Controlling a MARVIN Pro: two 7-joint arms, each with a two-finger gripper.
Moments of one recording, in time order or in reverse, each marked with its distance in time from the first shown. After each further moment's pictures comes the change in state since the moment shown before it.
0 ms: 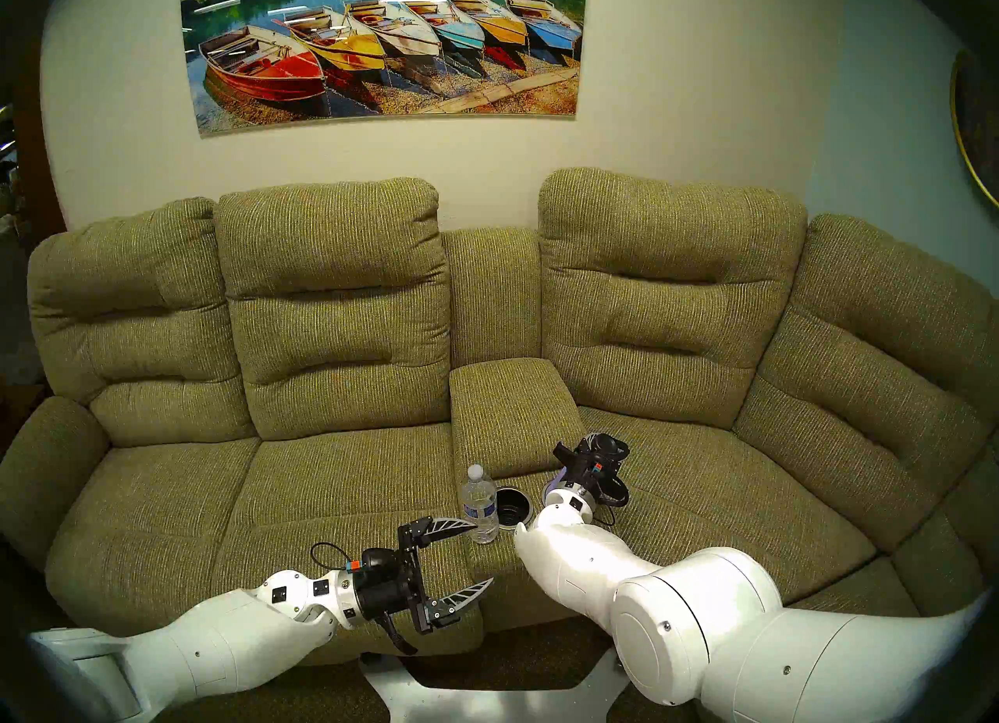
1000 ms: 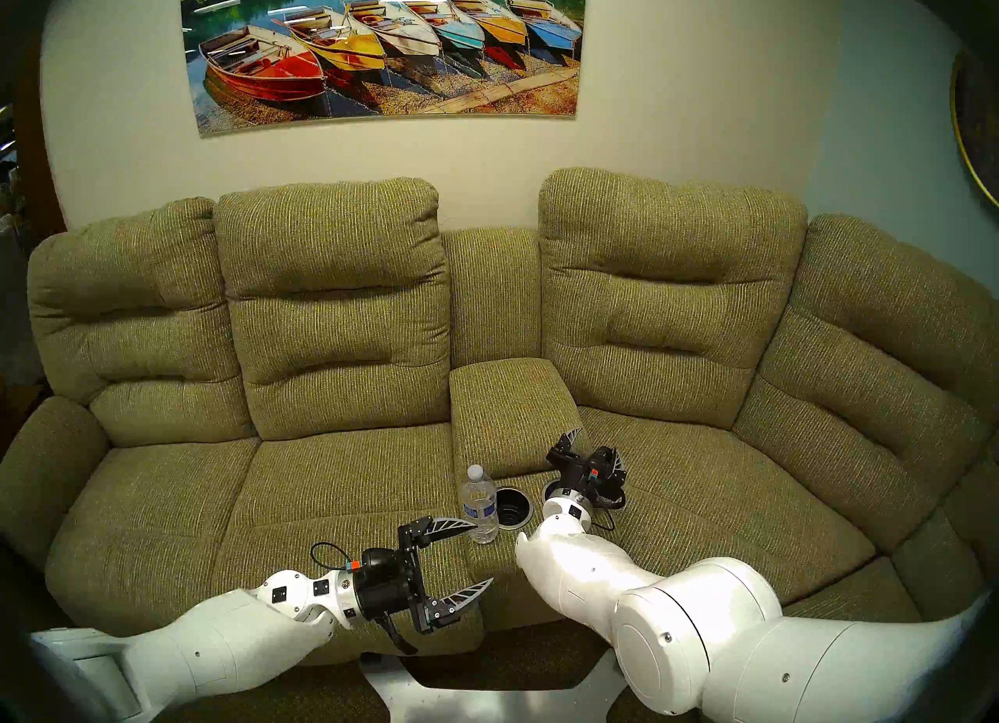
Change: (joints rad) left arm 0.000 0.000 0.000 0.000 0.000 0.000 0.000; right arm -0.056 0.021 -0.050 -0.059 -0.054 -0.033 0.067
